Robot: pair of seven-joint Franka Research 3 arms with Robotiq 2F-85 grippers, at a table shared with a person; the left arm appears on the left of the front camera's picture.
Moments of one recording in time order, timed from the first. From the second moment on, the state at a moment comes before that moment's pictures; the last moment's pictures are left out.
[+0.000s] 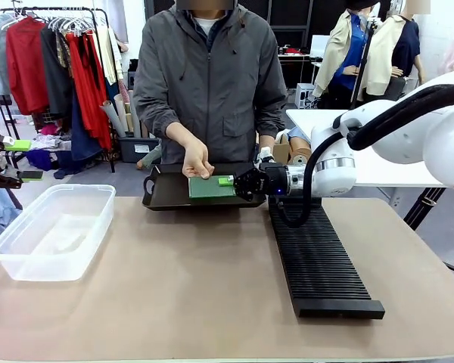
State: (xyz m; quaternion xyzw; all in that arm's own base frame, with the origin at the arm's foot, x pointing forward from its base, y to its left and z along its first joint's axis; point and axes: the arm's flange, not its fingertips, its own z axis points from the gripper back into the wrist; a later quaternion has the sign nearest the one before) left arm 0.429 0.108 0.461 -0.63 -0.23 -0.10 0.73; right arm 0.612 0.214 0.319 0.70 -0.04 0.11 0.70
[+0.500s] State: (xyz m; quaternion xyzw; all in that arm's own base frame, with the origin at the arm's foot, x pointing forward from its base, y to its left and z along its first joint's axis) left arm 0.429 0.108 0.461 -0.63 -0.23 -0.10 0.73; right arm 0.613 0.213 0.317 0.70 -0.04 0.12 0.71
